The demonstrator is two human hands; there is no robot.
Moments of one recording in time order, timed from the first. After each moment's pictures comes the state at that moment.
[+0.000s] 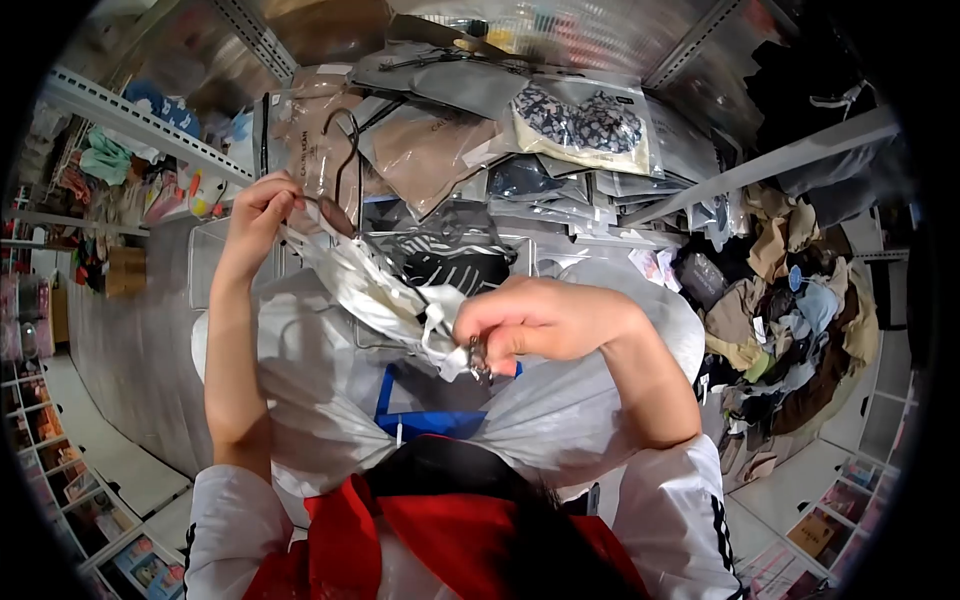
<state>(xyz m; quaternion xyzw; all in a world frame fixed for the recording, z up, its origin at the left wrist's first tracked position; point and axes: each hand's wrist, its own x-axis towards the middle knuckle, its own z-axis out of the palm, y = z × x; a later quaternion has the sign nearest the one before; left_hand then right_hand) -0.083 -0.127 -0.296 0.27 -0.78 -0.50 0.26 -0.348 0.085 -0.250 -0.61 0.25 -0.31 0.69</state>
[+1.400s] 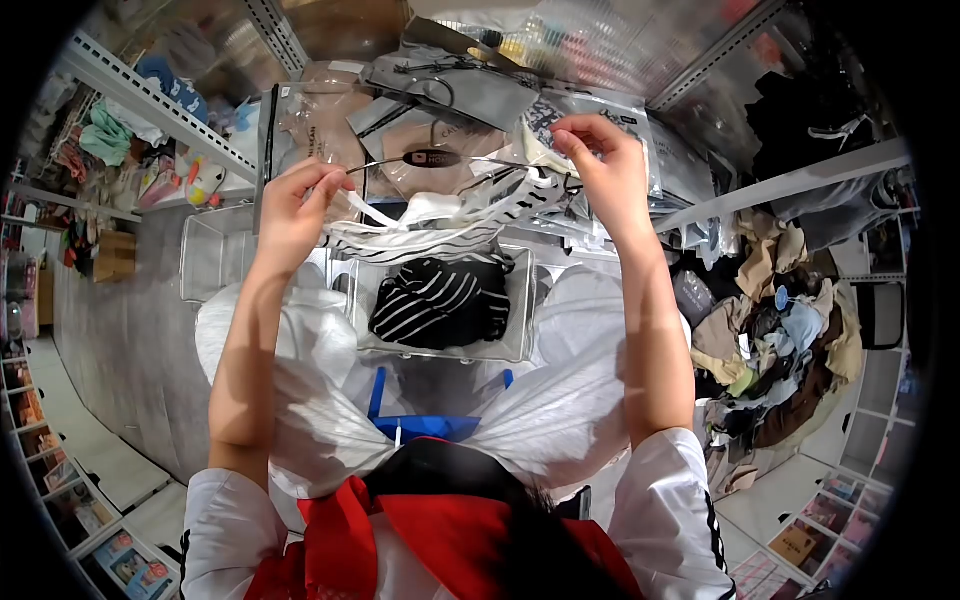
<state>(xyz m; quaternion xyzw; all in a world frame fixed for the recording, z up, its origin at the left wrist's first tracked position) -0.120 -0.096 -0.280 0.36 -0.77 -0.42 0.31 -0.407 0.018 -0.268 -0.50 0.65 -0.53 0.18</state>
